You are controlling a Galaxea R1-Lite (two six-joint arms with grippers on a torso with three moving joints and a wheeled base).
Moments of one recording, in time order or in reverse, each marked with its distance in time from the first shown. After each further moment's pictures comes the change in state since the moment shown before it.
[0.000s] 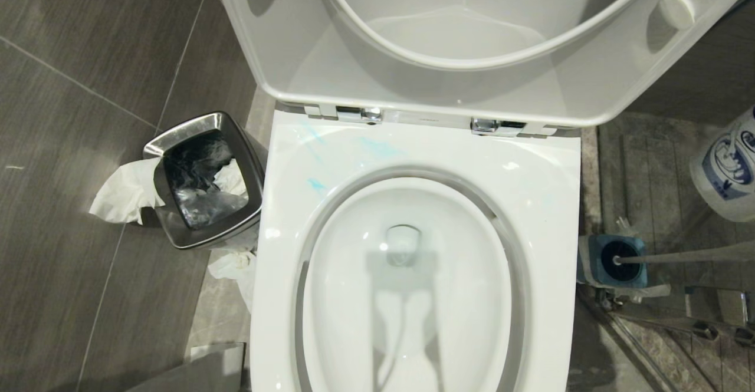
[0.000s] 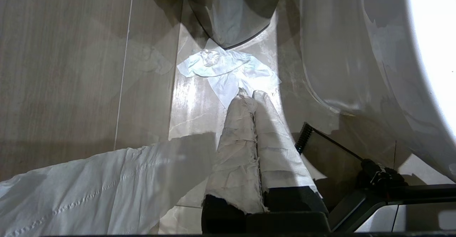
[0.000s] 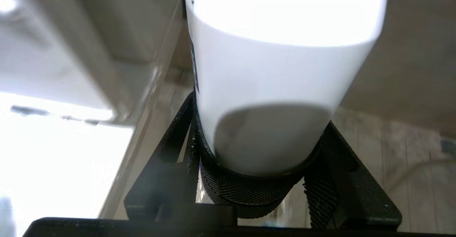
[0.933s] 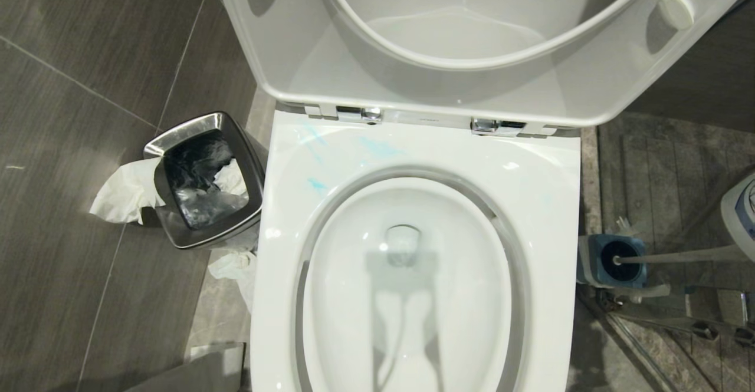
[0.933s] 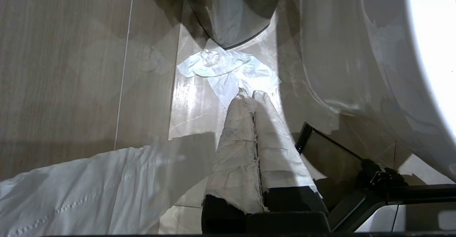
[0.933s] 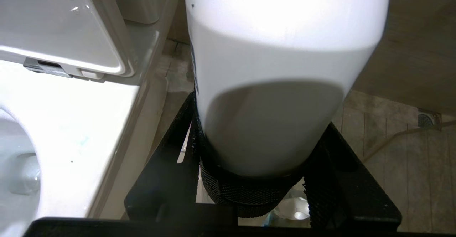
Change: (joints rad) left arm 0.000 0.000 0.000 0.000 0.000 -0.001; right arm 0.000 -0.168 0.001 0.227 -0.025 -0.039
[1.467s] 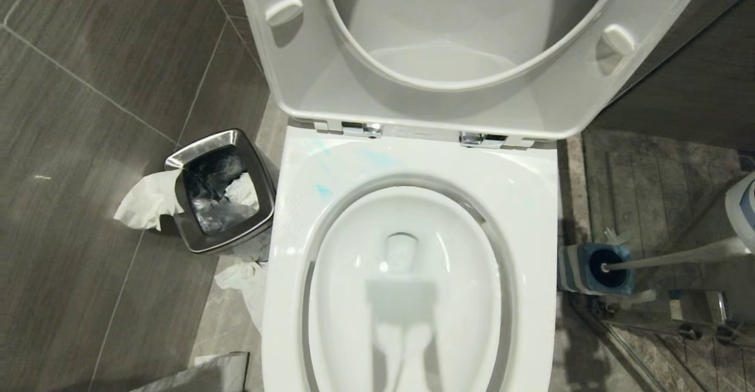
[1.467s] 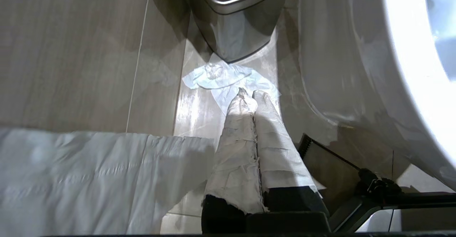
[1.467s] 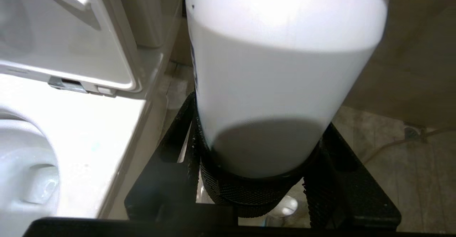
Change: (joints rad) left arm 0.000 0.000 0.000 0.000 0.011 -0.008; right arm 0.000 -0.001 -0.010 0.000 0.000 0.001
